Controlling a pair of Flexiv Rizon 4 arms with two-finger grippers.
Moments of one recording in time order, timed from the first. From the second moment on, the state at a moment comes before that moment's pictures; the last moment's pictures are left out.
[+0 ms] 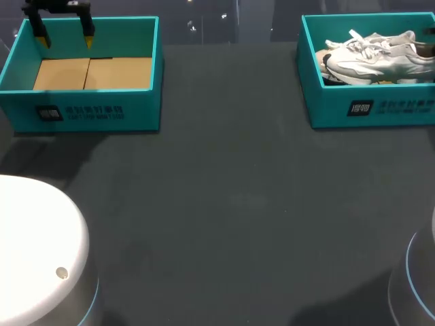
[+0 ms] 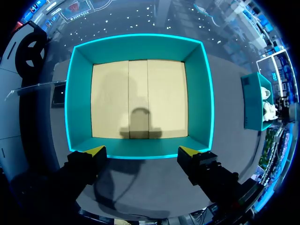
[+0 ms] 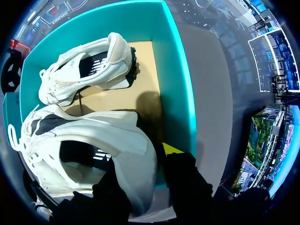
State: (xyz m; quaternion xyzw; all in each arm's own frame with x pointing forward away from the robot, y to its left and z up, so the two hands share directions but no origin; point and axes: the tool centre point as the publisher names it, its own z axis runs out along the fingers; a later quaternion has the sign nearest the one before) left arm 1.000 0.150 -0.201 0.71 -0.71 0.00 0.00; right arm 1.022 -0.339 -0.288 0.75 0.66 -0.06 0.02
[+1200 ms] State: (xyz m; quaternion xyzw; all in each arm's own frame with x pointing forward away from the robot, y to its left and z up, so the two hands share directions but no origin) left arm 1.000 0.150 -0.201 0.71 -0.71 0.00 0.00; right arm 0.987 -0.285 -0.168 0.74 0.66 -0.06 0.07
